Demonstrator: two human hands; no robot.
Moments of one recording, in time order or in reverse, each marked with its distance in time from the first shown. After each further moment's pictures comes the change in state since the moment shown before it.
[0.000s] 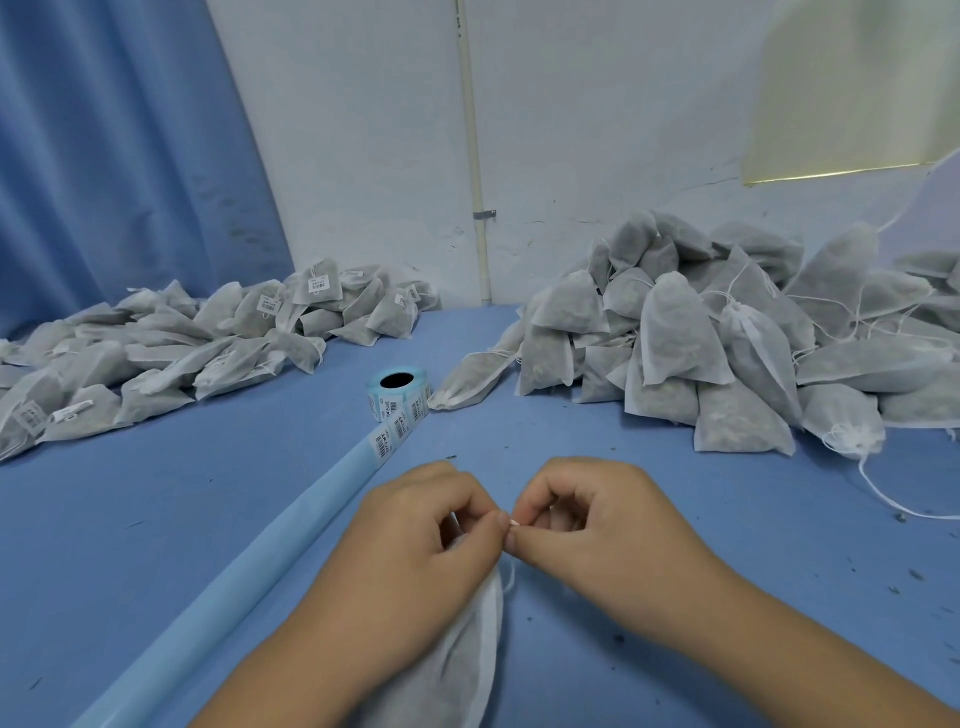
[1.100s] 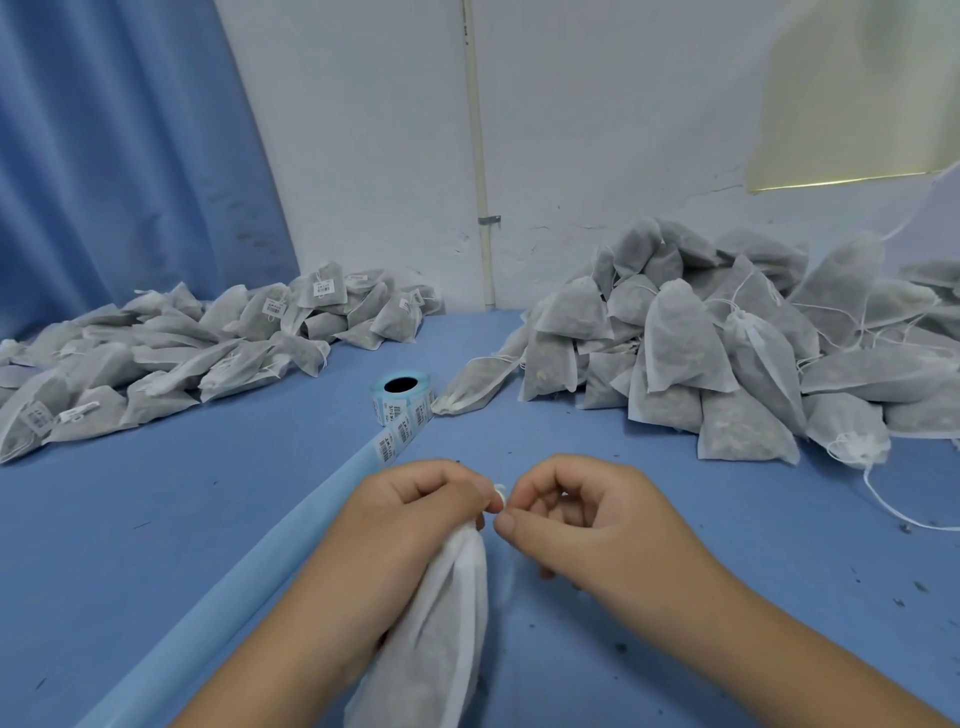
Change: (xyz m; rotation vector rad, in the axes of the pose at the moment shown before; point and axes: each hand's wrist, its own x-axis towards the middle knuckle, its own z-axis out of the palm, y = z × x) left_hand 0.004 0.014 -0.011 -0.627 -0.050 -0.469; right_hand -0.002 -0.014 0.000 0.230 -0.034 0.056
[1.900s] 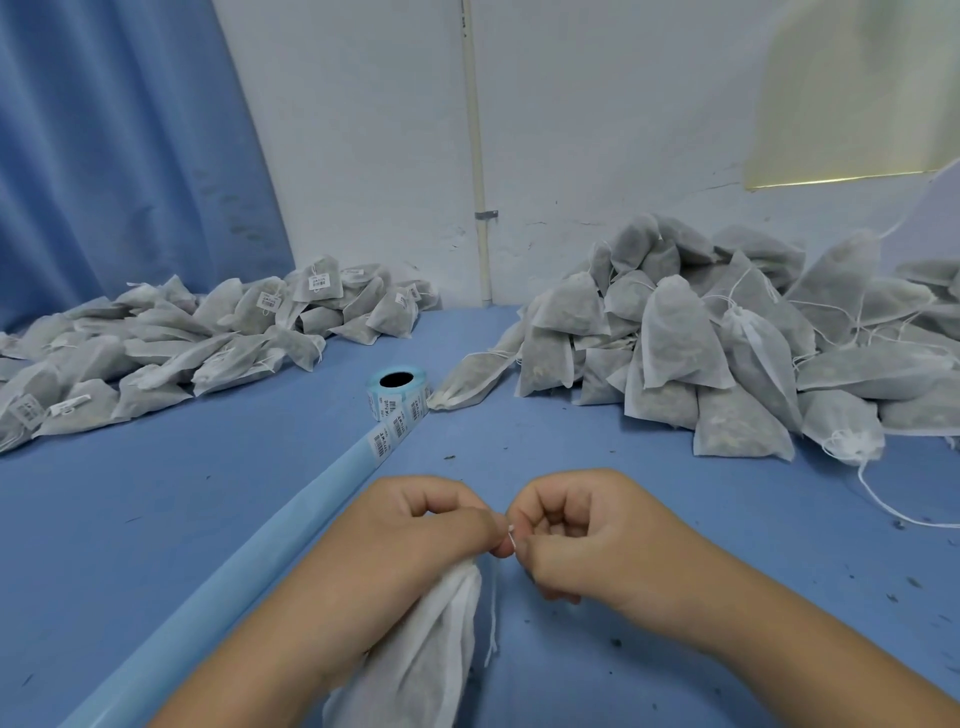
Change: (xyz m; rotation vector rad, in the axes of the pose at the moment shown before) left_hand -0.008 0.008 0.001 0.142 -0.134 0.004; right_hand 0.001 0.001 -0.008 -0.012 -0.251 0.088
